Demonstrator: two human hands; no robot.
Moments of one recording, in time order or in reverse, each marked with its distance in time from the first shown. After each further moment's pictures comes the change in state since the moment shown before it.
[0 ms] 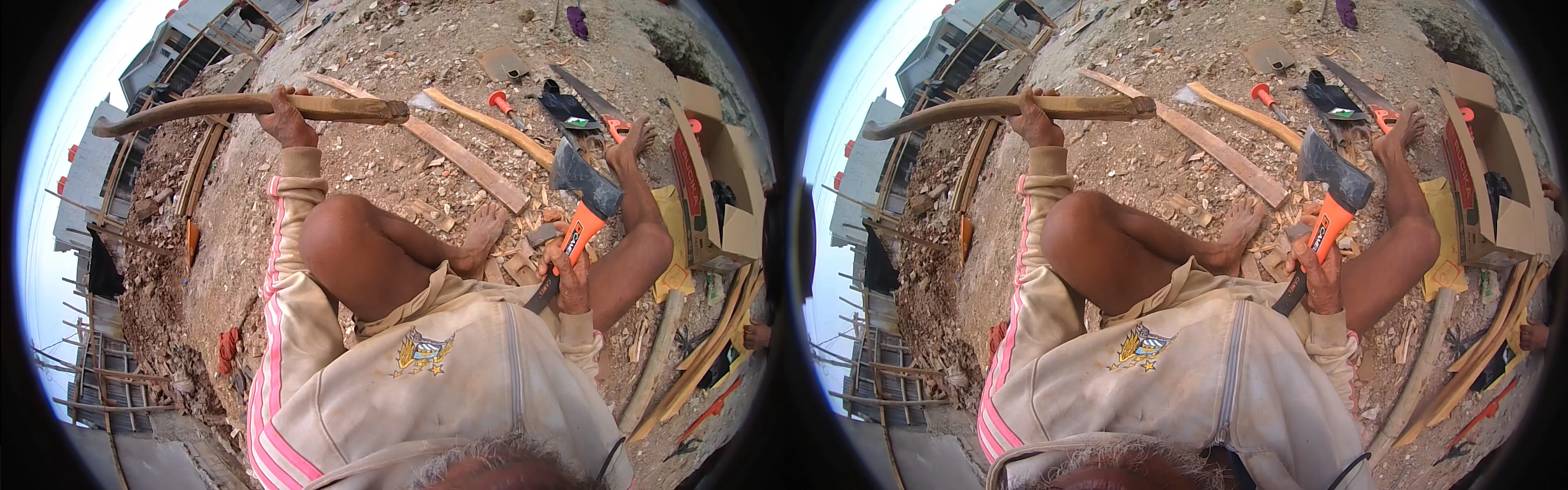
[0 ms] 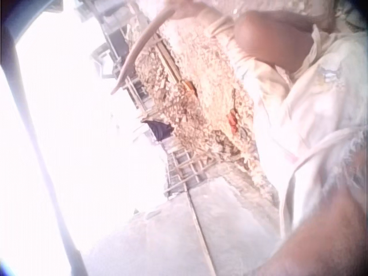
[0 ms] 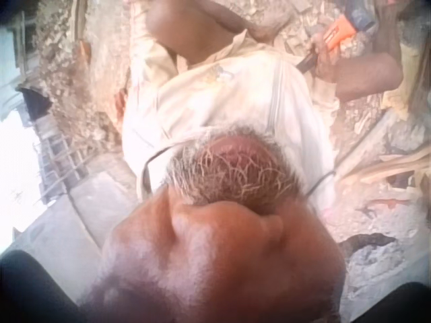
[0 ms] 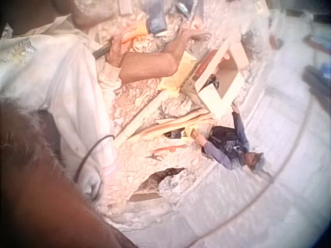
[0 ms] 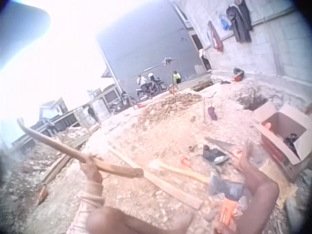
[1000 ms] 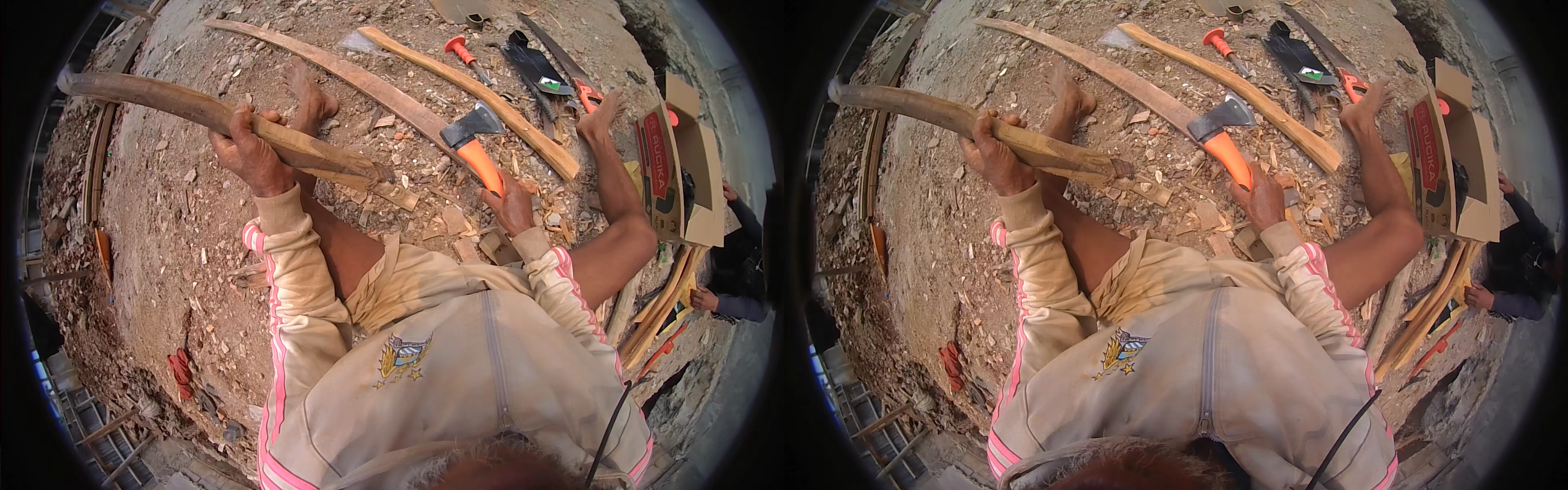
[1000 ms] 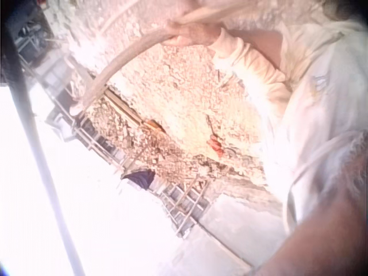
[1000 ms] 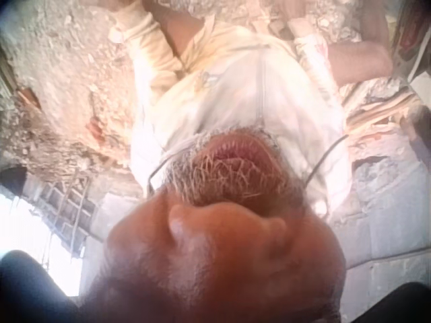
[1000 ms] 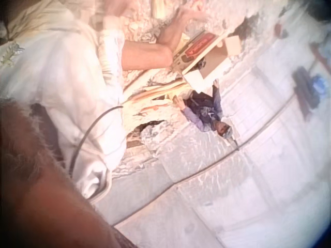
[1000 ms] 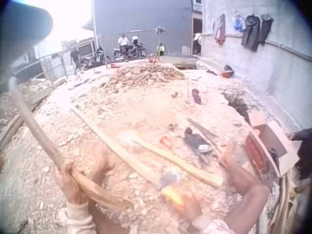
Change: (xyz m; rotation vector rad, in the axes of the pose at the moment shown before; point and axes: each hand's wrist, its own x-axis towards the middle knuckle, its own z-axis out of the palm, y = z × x) left_hand -0.043 -0.077 -0.085 0.042 0.003 -0.252; right_hand 0.132 0.124 0.007 -1.437 -0.078 -0.134
